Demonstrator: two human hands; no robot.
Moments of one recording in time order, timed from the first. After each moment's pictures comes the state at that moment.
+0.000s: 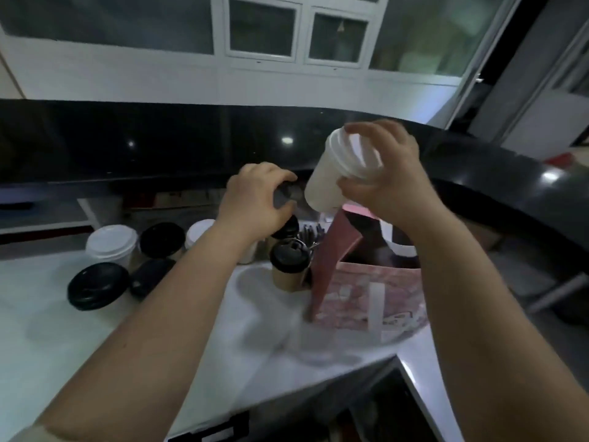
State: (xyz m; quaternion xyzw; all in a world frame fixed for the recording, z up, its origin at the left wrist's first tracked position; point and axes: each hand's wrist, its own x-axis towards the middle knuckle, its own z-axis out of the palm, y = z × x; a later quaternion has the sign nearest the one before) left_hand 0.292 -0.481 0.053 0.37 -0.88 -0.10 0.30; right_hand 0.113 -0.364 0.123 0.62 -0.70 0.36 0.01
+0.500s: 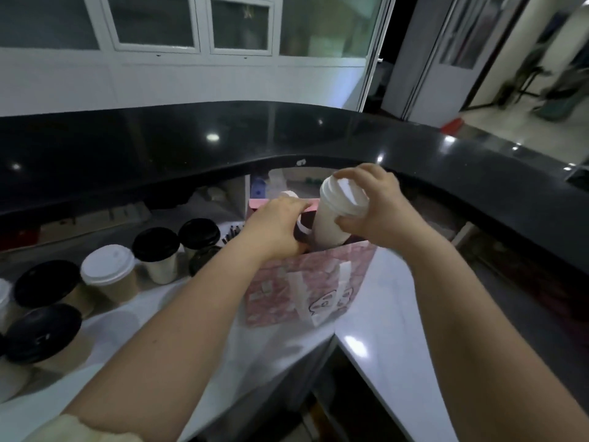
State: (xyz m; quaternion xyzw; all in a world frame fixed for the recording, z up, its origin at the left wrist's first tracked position) left_hand 0.147 -0.418 0.040 0.21 -0.94 -0.21 0.14; right_hand 0.015 -0.276 0.093 0.52 -0.82 0.26 -0.02
